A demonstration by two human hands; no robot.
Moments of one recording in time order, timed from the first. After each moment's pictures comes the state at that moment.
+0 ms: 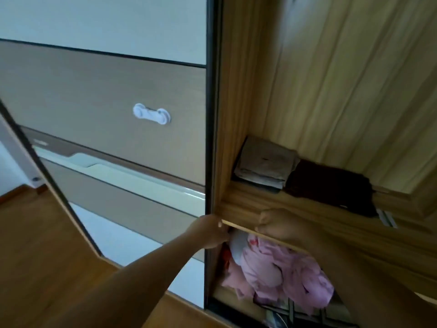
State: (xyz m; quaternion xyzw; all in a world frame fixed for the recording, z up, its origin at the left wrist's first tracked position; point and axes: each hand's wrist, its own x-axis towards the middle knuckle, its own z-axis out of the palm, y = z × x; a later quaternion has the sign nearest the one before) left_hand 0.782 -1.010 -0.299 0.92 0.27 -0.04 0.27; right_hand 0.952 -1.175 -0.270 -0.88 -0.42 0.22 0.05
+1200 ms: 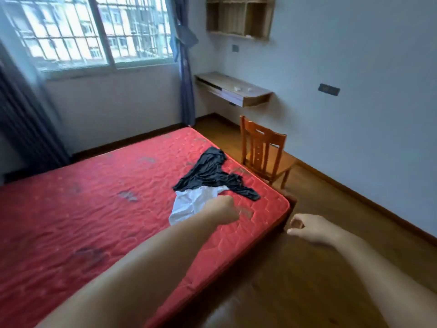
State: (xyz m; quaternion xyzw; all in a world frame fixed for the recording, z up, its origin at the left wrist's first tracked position) left_hand -0.032 -0.954 -0.306 0.26 0.94 0.14 0.18; right_hand 0.118 -0.737 -0.252 -0.20 -0.94 0.15 -0.22
